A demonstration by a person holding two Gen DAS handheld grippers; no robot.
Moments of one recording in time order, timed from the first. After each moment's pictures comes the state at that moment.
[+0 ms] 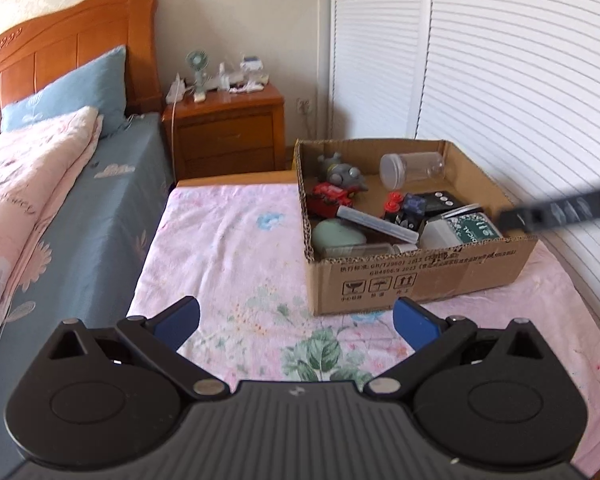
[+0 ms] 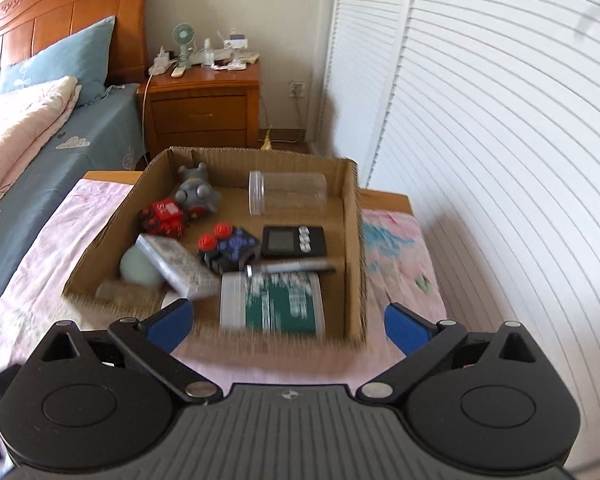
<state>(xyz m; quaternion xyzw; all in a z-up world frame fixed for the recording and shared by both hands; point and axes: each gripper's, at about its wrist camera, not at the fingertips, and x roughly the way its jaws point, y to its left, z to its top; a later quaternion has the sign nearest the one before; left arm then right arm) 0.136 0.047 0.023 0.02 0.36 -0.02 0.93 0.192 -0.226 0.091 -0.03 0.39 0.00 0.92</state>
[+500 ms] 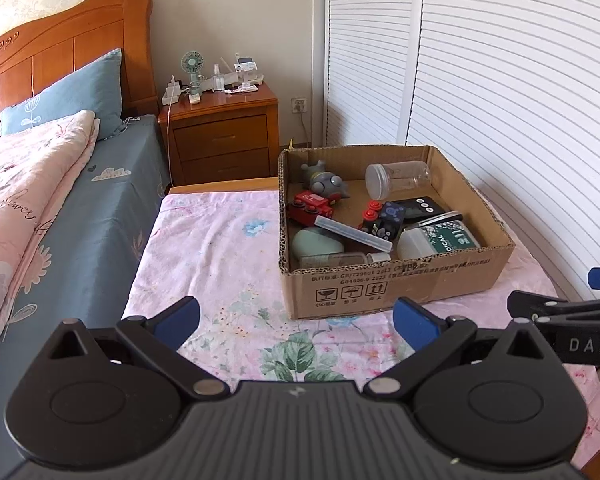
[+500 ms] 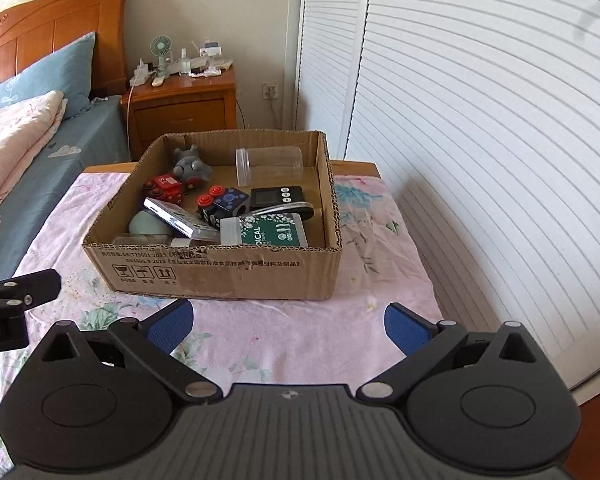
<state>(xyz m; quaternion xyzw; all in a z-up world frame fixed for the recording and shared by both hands) 0.131 0.028 0.044 0.02 0.36 -0.03 0.93 0.125 -0.226 0.090 -0.01 0.38 -0.03 0.92</state>
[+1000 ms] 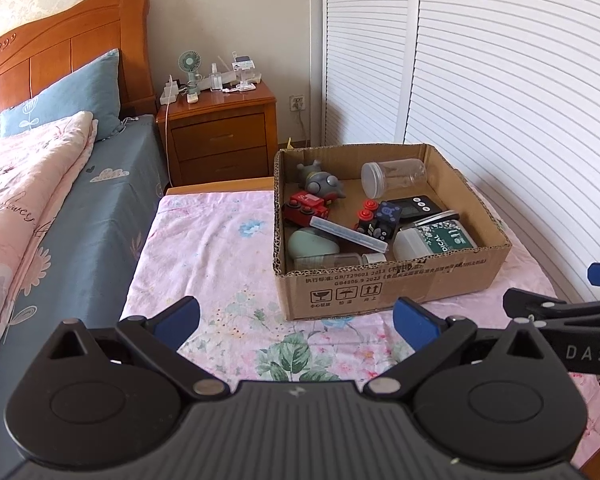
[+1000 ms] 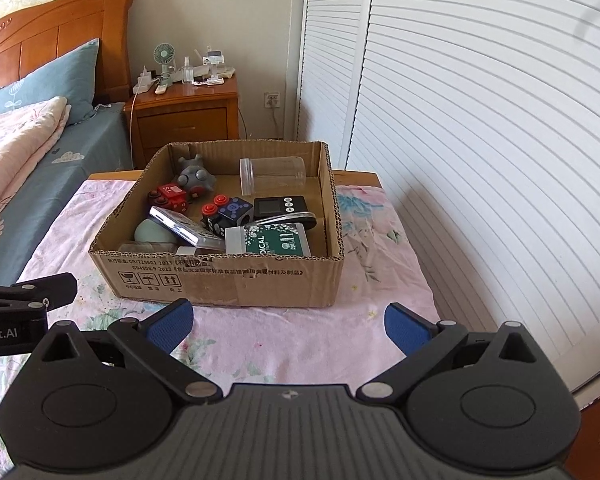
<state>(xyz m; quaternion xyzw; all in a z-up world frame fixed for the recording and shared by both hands) 0.133 0.022 0.046 0.03 0.36 -0.03 0.93 0.123 -0.224 0.094 -0.01 0.37 -0.03 0.93</state>
